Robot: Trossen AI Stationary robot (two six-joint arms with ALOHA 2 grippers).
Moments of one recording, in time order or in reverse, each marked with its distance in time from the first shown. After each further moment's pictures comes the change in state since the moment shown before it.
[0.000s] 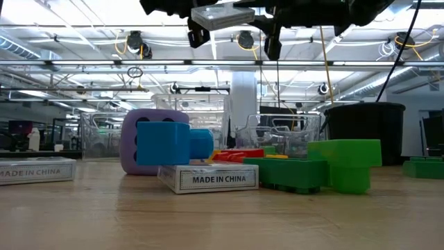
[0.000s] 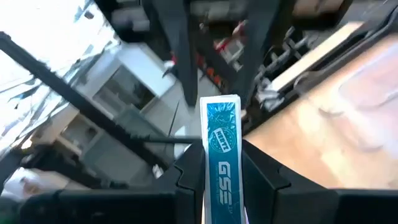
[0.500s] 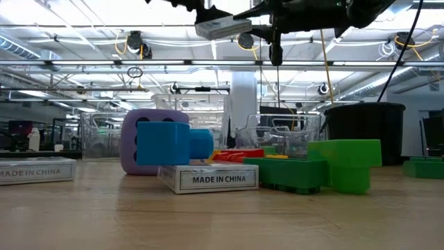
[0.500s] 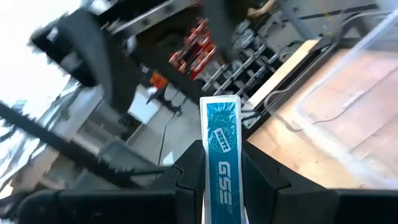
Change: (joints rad) left arm -0.019 -0.025 0.045 0.105 -0.252 0.121; right arm -0.044 -0.003 0.002 -0.008 0.103 0.099
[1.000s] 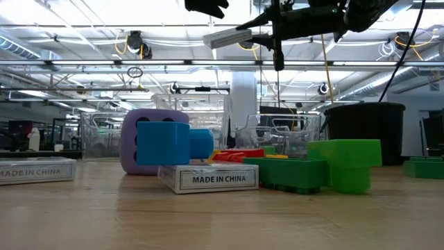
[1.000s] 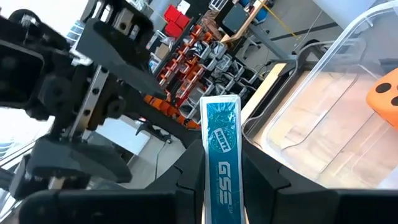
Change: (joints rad) left arm -0.212 0.012 0.166 -0.303 -0.683 0.284; right arm -0.080 -0.001 0.000 0.008 0.047 0.076
